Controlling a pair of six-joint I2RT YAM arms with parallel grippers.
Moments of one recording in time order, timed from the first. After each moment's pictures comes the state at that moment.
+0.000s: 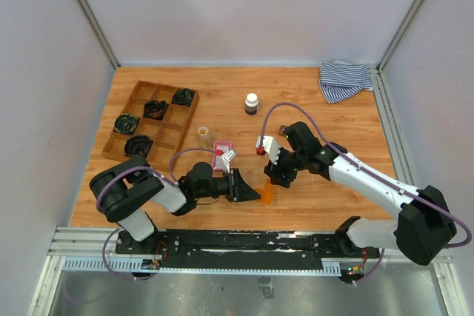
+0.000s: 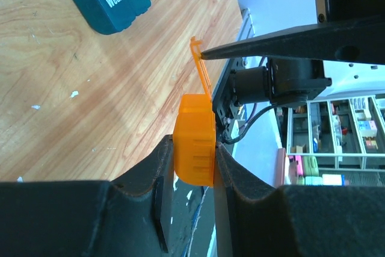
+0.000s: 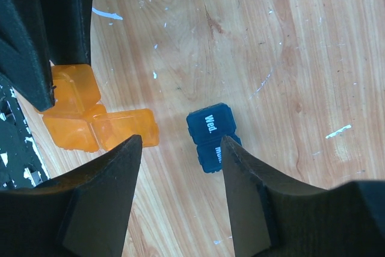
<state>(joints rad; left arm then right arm) -0.89 1.62 0.26 1.14 0.43 -1.03 0.66 1.23 0.81 -0.53 -0.38 -0.50</state>
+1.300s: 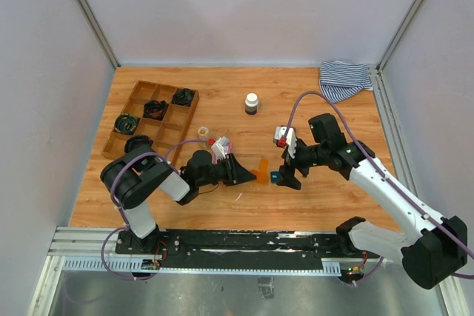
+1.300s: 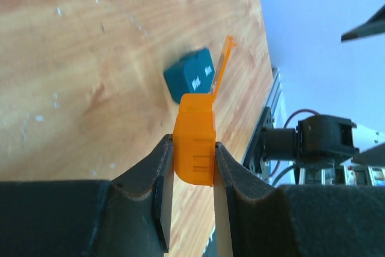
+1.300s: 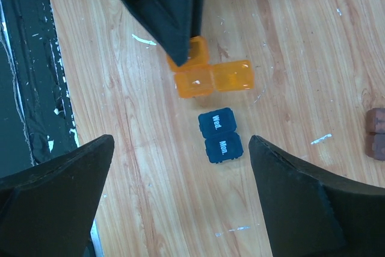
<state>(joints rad) -0.75 1.73 0.32 1.13 0.39 -1.02 0.50 1.07 0.86 -0.66 -0.65 -0.59</state>
